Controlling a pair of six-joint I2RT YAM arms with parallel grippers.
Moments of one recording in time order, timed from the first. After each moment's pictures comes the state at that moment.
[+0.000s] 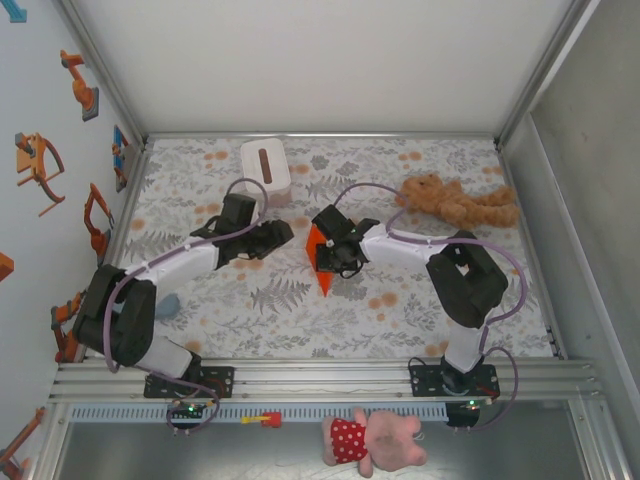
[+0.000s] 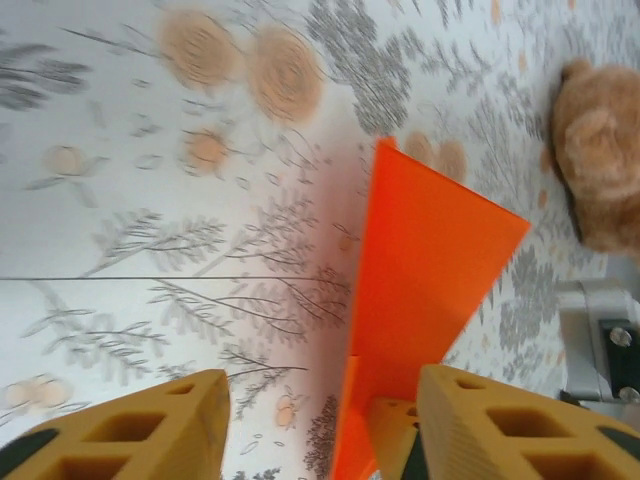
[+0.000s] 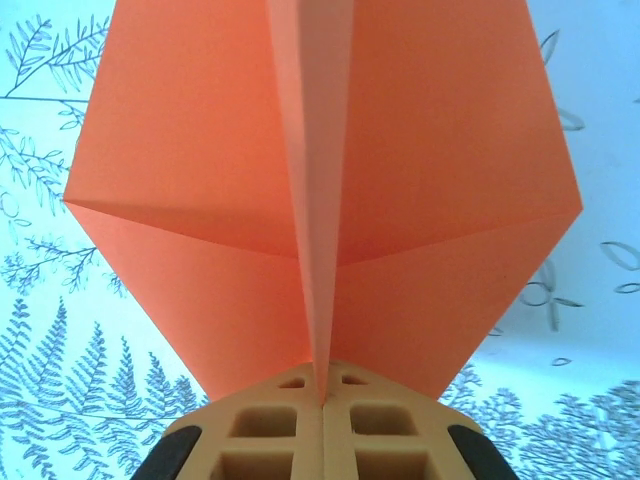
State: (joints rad) left arm -0.49 1.47 0.82 -0.20 0.31 -0.86; right arm 0.80 1.83 1.19 -0.54 -0.09 0.69
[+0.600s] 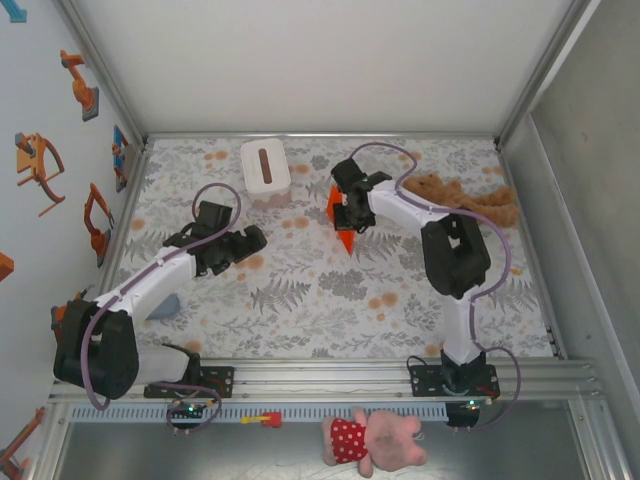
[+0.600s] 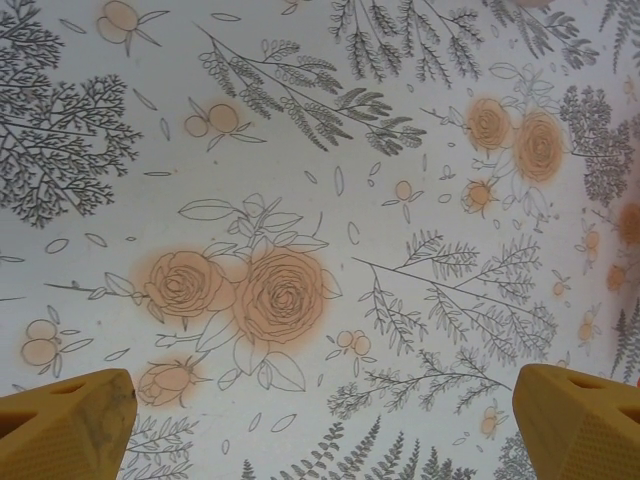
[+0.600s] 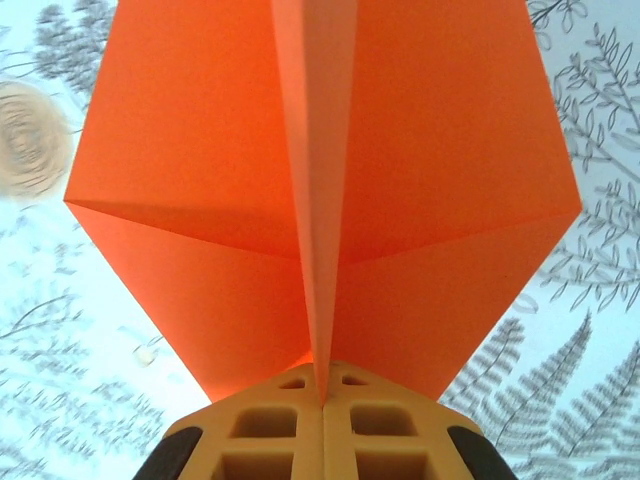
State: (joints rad) left arm -0.38 1.30 0.78 -0.50 0.06 -0.76; right arm 0.56 2.07 1.61 -0.79 -0.02 0.39
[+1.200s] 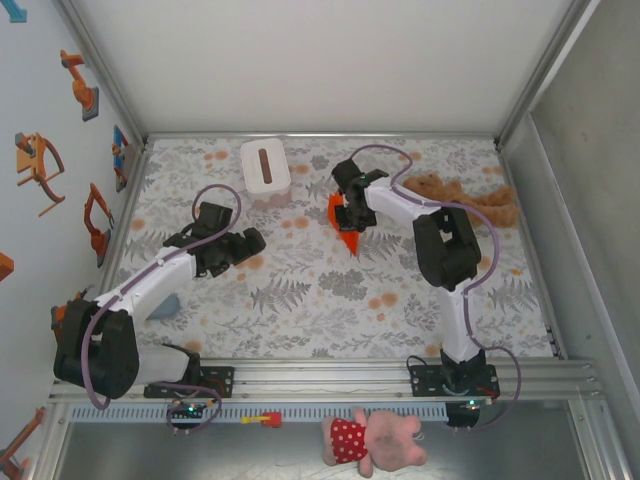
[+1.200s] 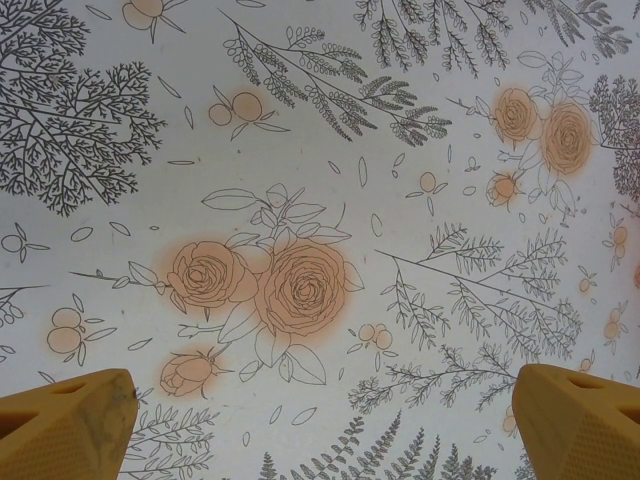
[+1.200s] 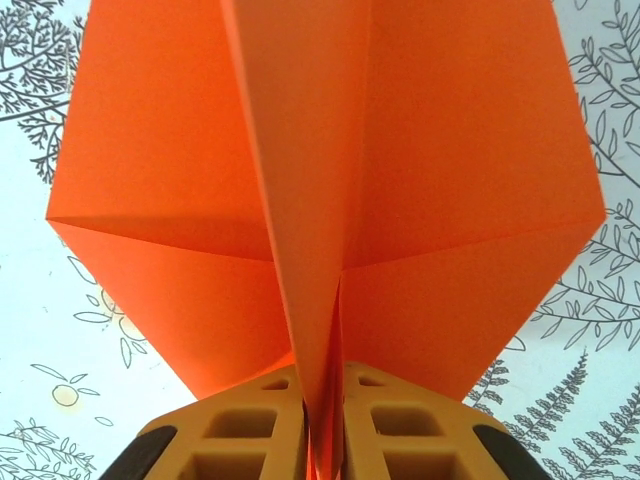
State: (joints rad) left arm -0.38 1.30 0.78 -0.52 0.05 -0.76; right arm 0.54 2.15 1.66 -0.85 -0.02 0.35
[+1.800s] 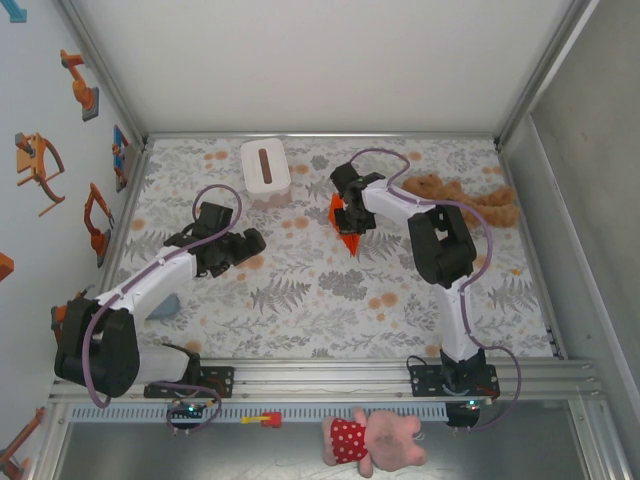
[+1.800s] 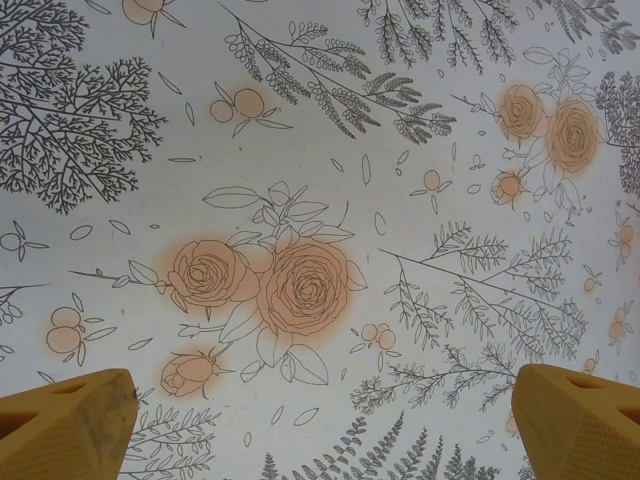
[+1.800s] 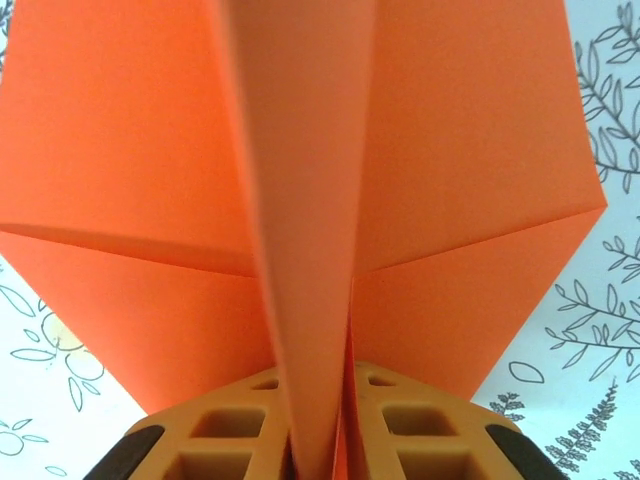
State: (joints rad) left arm -0.38 1.31 0.78 -0.52 0.05 -0.76; right arm 0.54 2.19 1.66 -0.84 -0.01 0.38
